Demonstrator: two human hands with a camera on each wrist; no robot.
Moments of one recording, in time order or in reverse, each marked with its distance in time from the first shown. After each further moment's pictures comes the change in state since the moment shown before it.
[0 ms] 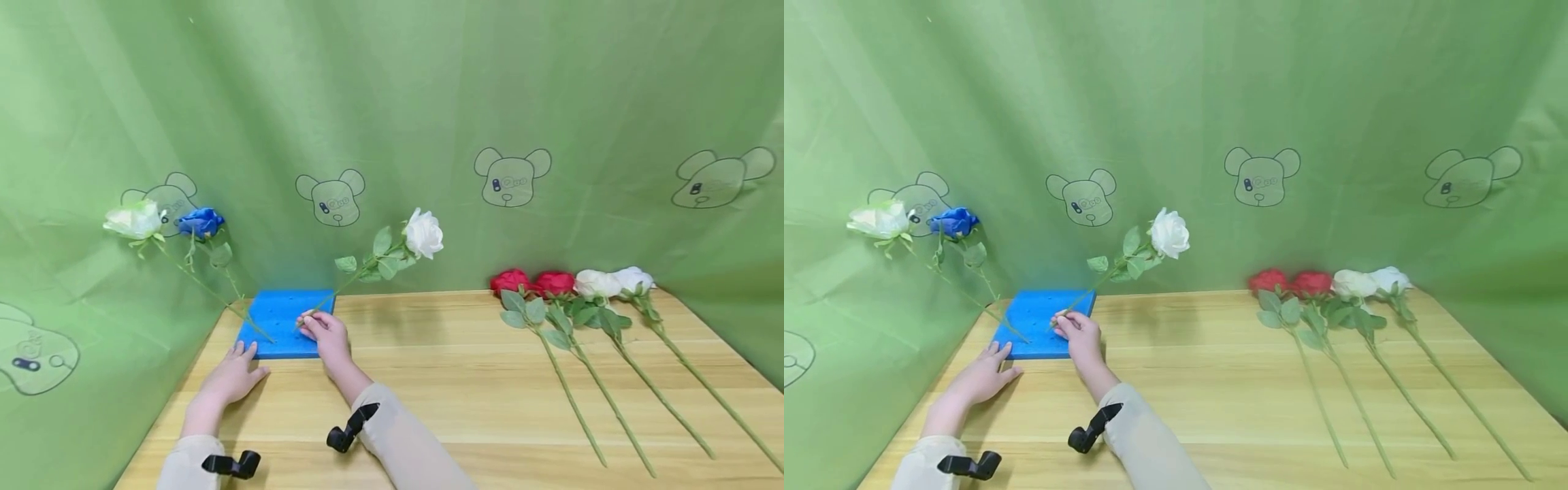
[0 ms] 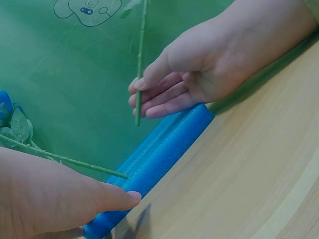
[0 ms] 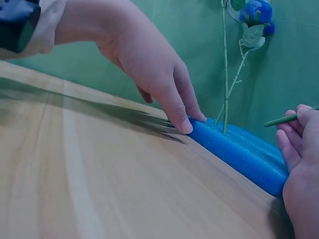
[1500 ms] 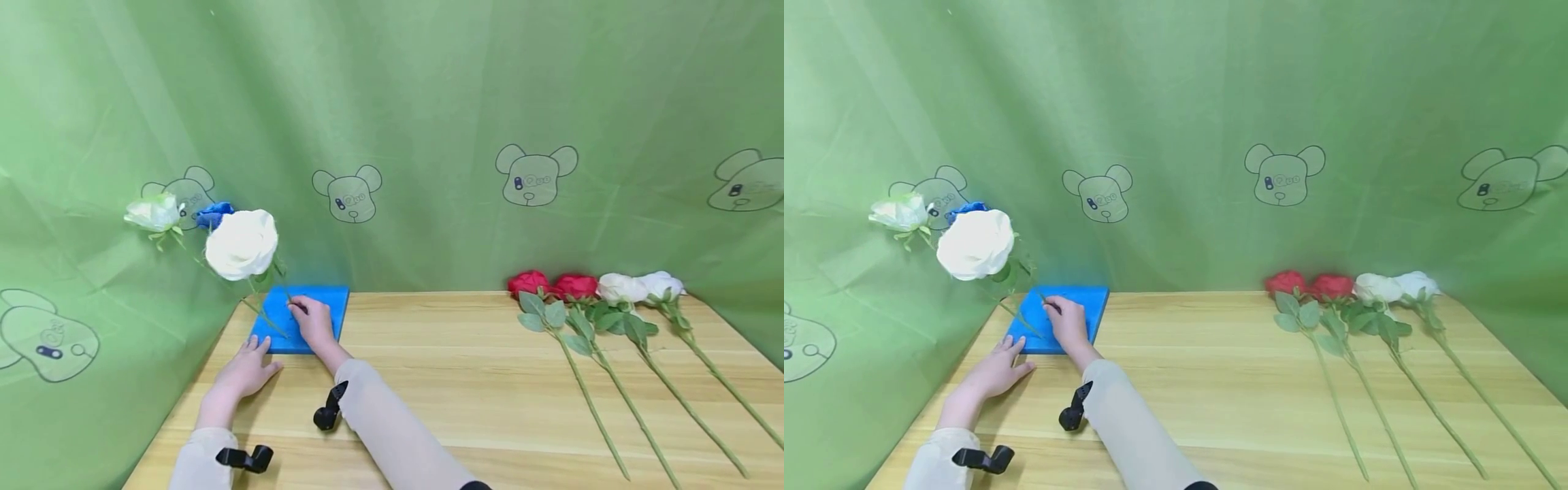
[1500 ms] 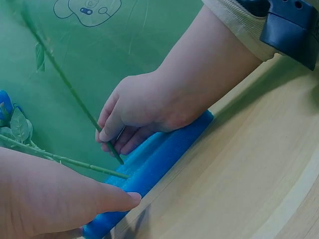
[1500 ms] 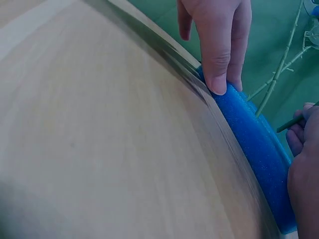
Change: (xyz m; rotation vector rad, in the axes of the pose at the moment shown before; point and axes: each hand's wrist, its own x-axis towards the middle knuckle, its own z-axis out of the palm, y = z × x) left_hand 0.003 0.001 0.000 -0.009 -0.003 -0.048; right_hand 0.042 0.019 0.040 -0.823 -0.101 -0.314
